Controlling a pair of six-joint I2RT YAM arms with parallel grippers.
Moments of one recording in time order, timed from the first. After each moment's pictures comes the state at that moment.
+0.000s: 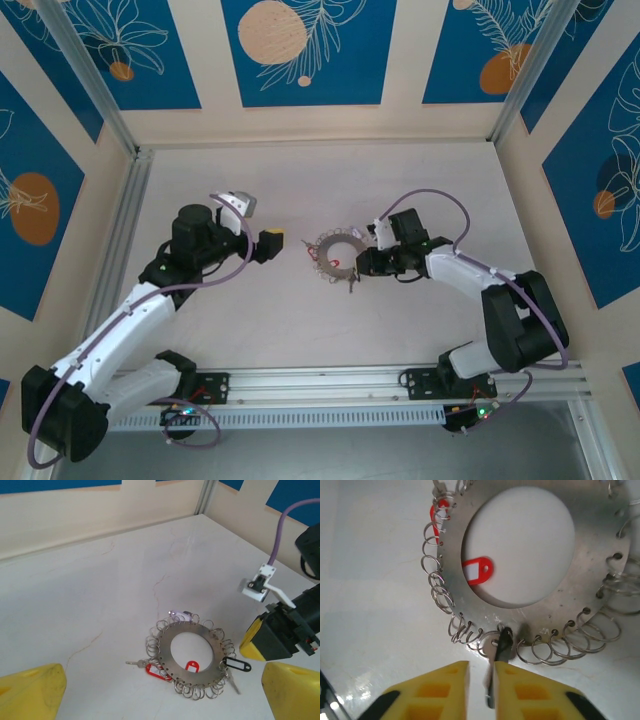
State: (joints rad) left arm -0.44 1.00 0.77 -0.13 0.31 -0.09; right arm 0.37 1.42 0.74 -0.33 -0.49 0.31
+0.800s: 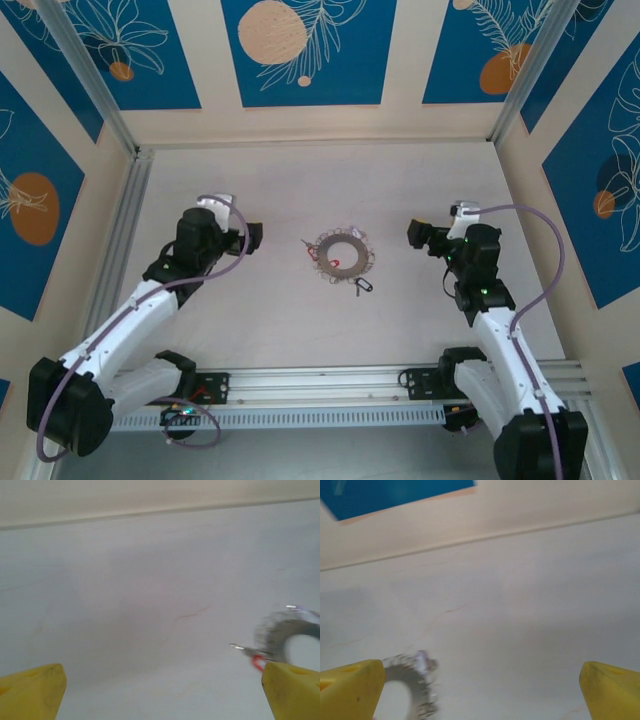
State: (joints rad) left arm -0.39 1.02 0.68 -0.14 -0.15 -0.12; right arm -0.01 0.82 0.49 -0.04 -0.12 0.21
